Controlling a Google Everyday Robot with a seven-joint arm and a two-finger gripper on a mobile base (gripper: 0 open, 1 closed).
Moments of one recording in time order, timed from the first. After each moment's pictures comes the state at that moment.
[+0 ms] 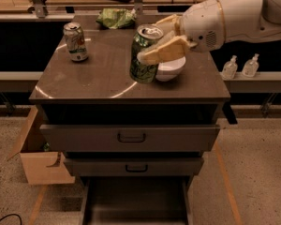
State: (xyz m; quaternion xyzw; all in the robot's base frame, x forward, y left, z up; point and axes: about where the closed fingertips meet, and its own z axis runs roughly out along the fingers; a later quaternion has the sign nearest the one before) arm 0.537 -0.021 1.008 -0.59 0.57 0.34 0.46
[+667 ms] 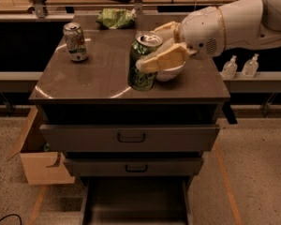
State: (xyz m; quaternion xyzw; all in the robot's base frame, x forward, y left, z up) arm 0.518 -0.017 1.001 -0.59 0.56 0.36 0.45
